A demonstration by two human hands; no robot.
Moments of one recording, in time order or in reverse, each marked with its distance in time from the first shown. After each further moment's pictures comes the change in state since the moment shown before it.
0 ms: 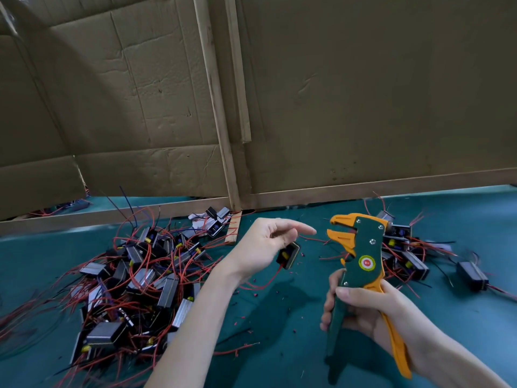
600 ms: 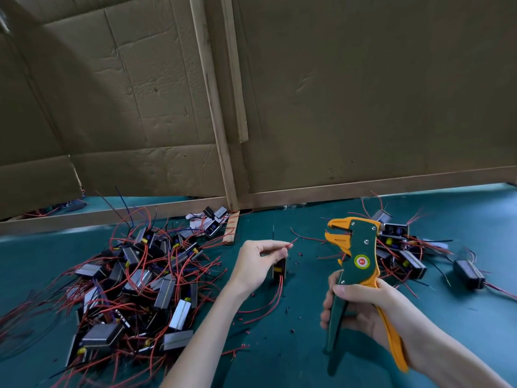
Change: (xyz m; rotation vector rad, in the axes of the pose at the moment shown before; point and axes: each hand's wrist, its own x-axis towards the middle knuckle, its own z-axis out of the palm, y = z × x) left_hand -0.003 -0.054 0.015 -0.004 0.248 -0.161; right_hand 0.001 0.000 -0.004 -0.016 0.089 0.069
